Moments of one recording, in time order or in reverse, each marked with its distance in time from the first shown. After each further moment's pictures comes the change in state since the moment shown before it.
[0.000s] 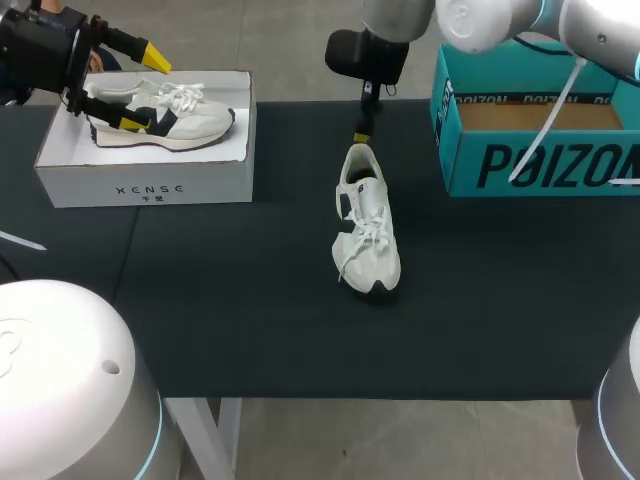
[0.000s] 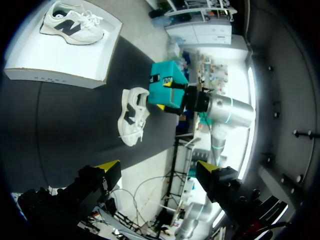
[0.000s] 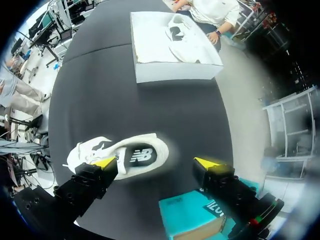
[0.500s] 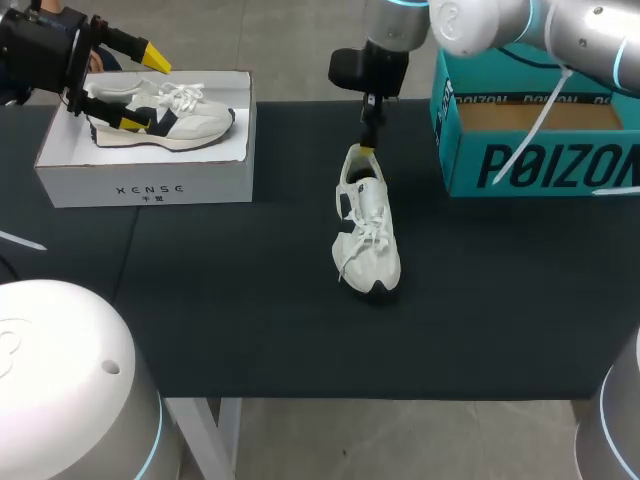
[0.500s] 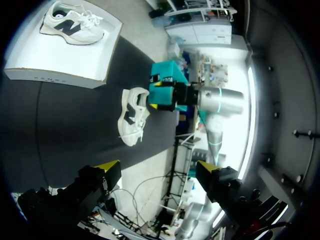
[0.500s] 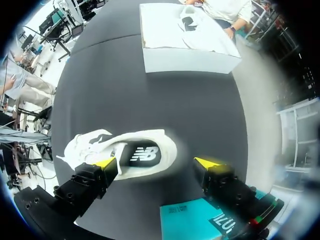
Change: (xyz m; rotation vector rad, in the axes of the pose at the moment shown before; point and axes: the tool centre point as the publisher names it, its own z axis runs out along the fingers) left arm 0.000 0.000 0.000 0.000 0.000 0.000; right arm 0.001 -0.014 0.042 0.019 0.117 -0.067
